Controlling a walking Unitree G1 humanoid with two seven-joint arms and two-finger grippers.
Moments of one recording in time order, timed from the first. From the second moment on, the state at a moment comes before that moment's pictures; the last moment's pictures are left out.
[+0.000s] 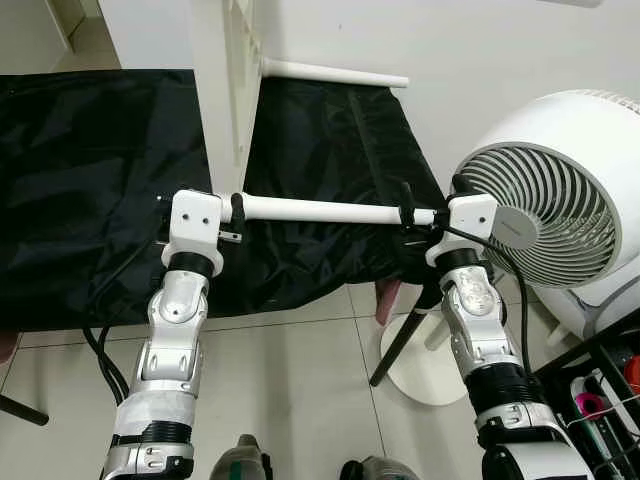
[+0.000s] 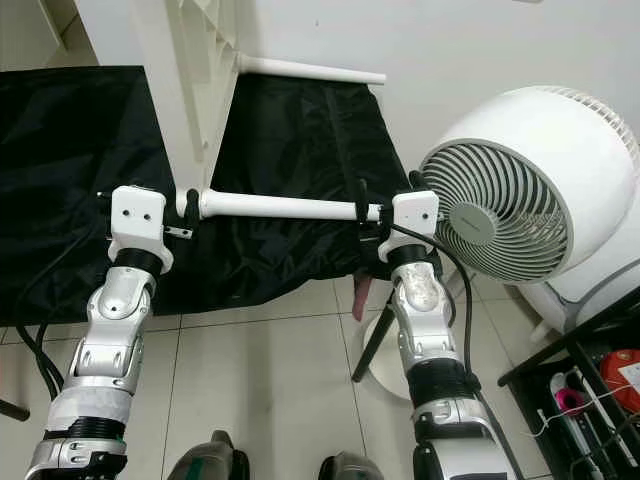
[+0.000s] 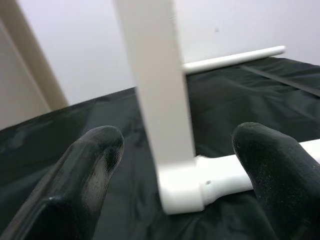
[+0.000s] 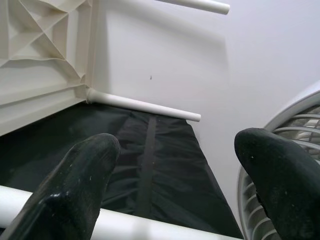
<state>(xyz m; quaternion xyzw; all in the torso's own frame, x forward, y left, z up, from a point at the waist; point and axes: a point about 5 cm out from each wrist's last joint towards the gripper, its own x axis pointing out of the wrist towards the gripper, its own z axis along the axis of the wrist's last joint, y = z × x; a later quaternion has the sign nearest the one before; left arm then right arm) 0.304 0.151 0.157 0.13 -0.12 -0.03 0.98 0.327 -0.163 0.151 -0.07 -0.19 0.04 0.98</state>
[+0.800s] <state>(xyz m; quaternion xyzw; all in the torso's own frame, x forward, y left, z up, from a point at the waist) 0.296 0.158 0.189 0.05 -0.13 -0.03 0.99 0.337 -0.161 0.186 -0.08 -0.22 0.09 0.97</state>
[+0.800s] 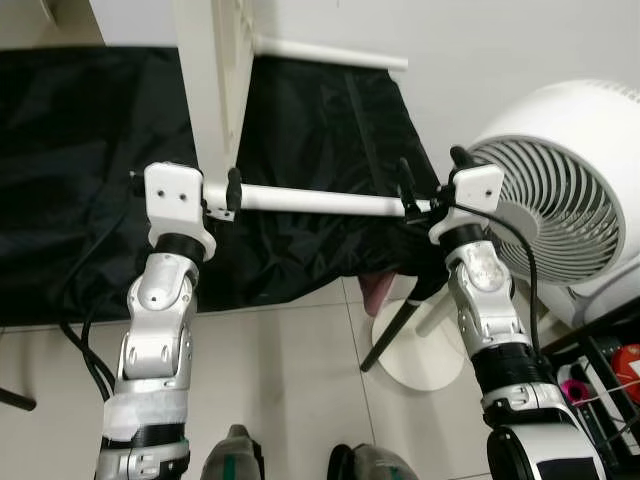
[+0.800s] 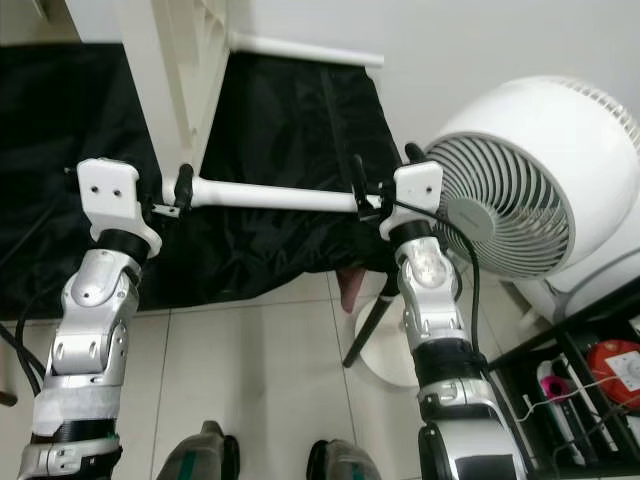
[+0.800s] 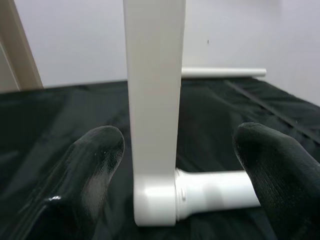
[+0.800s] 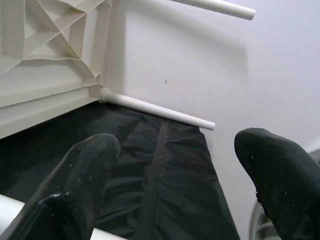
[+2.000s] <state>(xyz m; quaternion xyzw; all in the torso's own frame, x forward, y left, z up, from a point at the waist) 0.238 0.178 0.151 0.05 -0.11 0.00 0.99 0.267 -0.188 0.129 -0.09 -0.15 0.03 0.98</state>
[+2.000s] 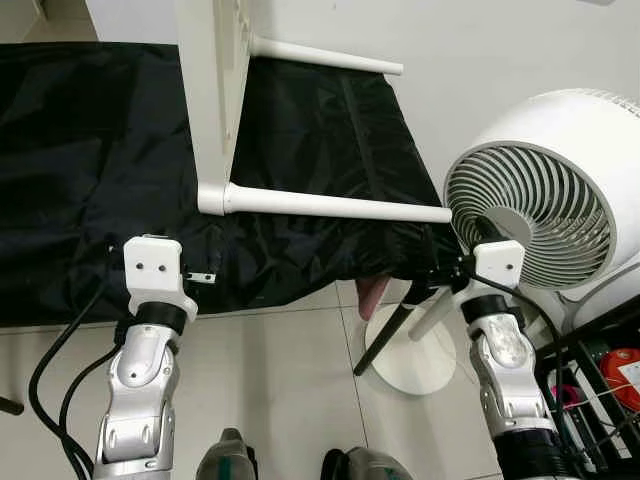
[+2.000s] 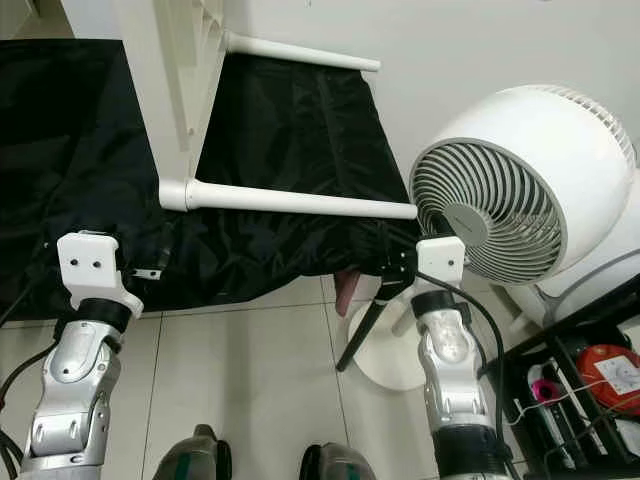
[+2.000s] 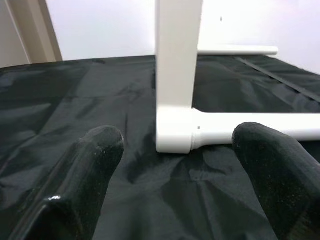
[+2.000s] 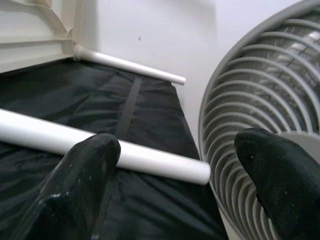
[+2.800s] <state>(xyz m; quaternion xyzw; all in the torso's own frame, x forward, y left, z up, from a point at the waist) 0.228 0.180 0.153 0.03 -0.11 0.01 0.99 0.281 -0.179 0.152 -0.10 -0.18 0.06 0.98</state>
